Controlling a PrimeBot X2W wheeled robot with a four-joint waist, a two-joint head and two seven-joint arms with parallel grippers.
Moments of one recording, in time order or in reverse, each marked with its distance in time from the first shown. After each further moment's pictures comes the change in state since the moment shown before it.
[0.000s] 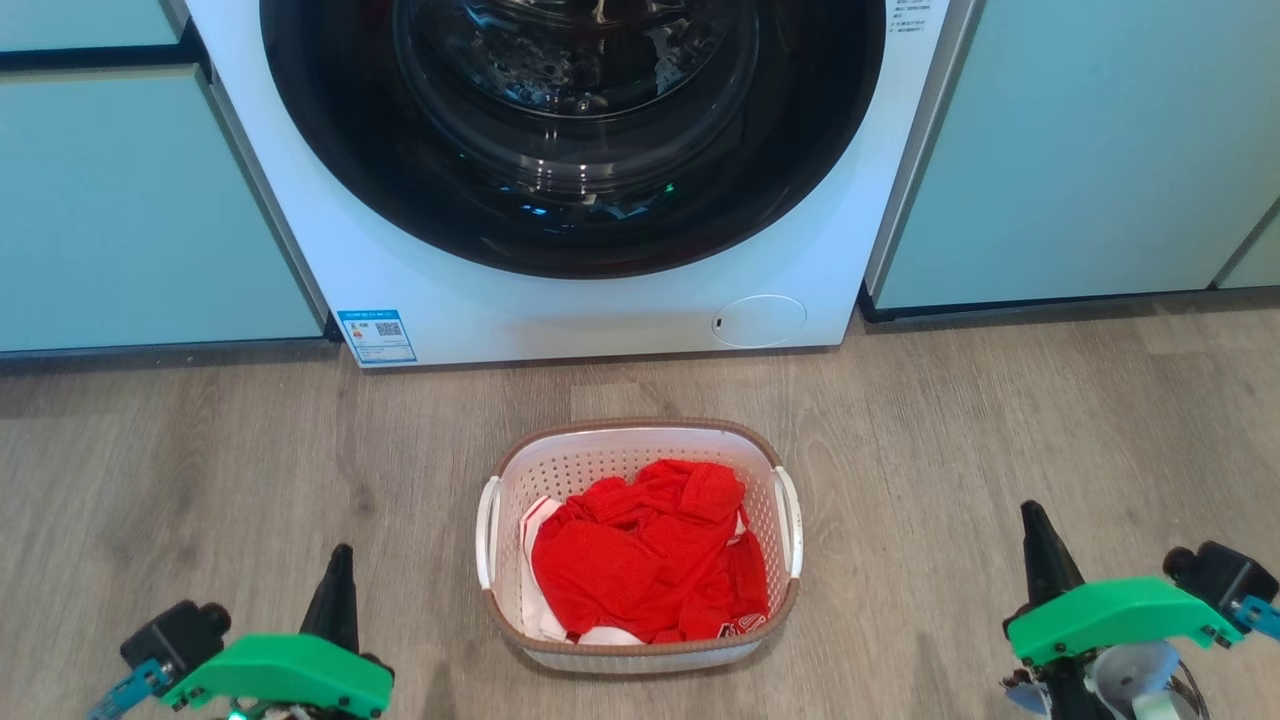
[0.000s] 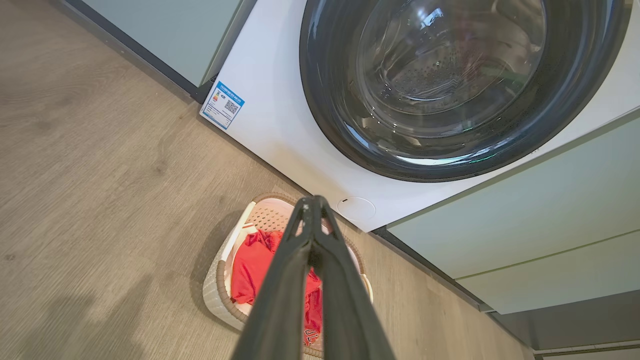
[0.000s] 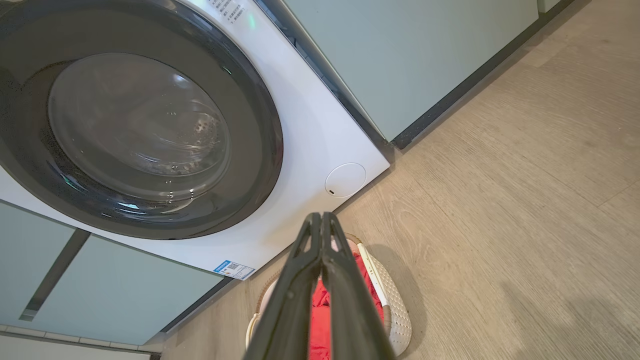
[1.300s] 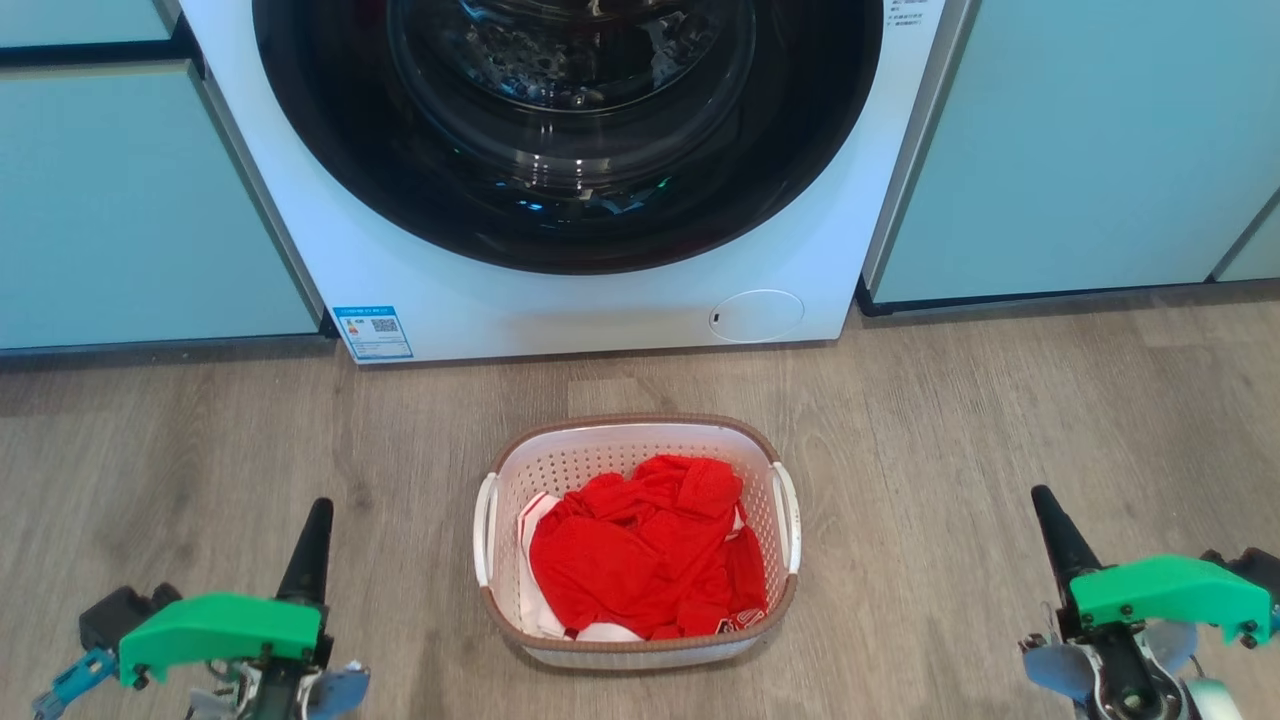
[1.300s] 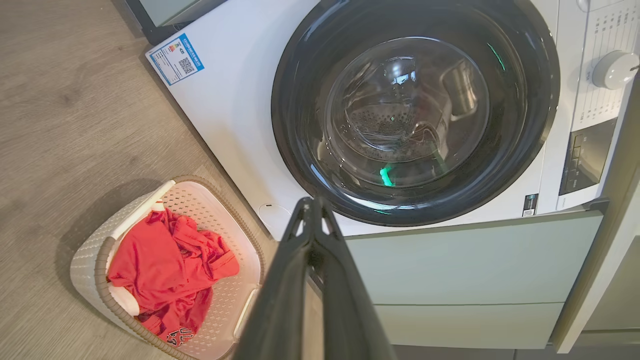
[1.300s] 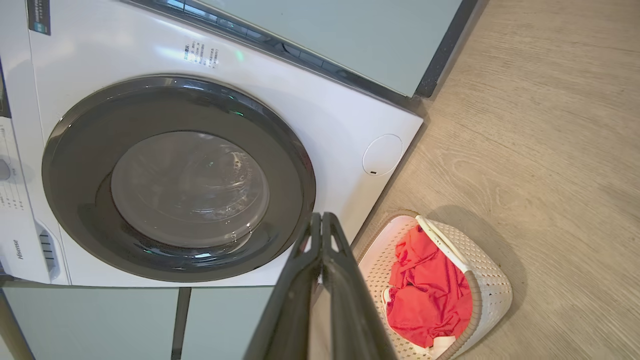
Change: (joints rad) left arm -0.078 0.000 0.071 0.017 -0.462 -0.053 0.106; right arm -0.043 -0.007 -0.059 0.013 0.450 0.000 0.106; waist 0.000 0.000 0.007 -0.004
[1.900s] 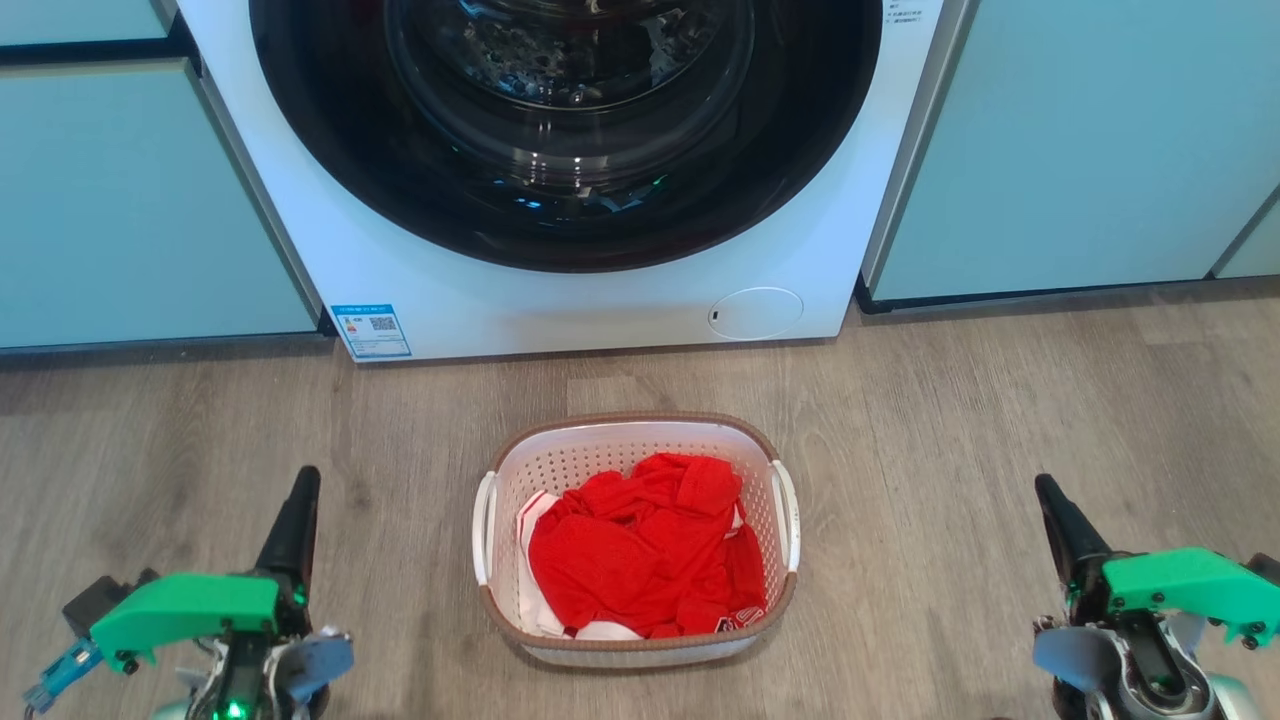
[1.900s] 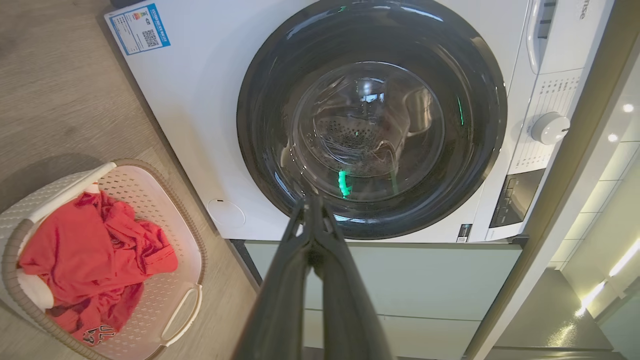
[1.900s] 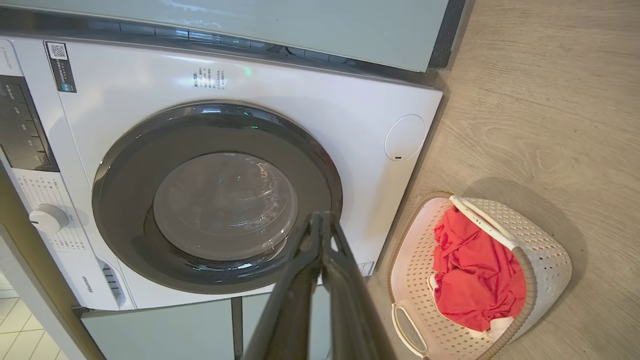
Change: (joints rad) left arm -0.042 0.000 0.038 0.008 -0.212 -0.026 0.053; right arm -0.019 -0.001 -0.031 0.006 0.207 0.000 0.048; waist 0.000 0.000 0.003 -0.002
